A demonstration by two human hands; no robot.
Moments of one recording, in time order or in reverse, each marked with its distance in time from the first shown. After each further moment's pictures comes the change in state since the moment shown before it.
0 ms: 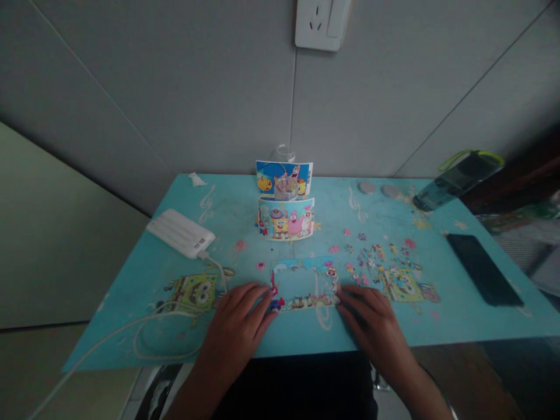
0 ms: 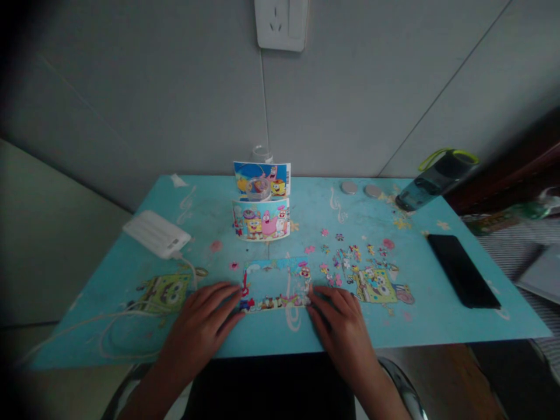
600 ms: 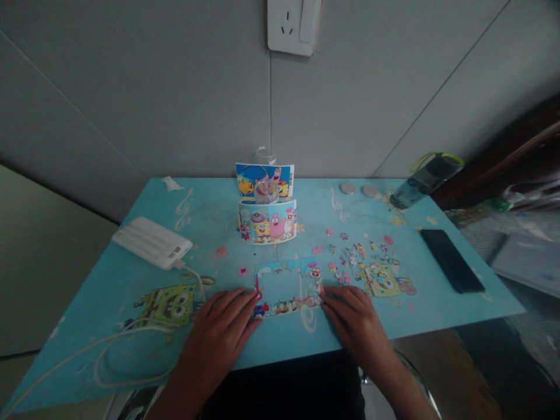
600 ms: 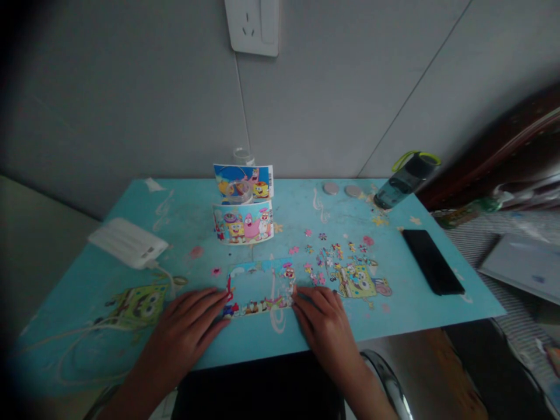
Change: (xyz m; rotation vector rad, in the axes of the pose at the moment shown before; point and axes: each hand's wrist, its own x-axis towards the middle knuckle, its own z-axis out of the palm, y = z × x) left_hand -0.002 -0.013 0.012 0.011 -0.033 0.094; right_hand 0.001 -0.005 -0.002 -0.015 -0.040 -0.011
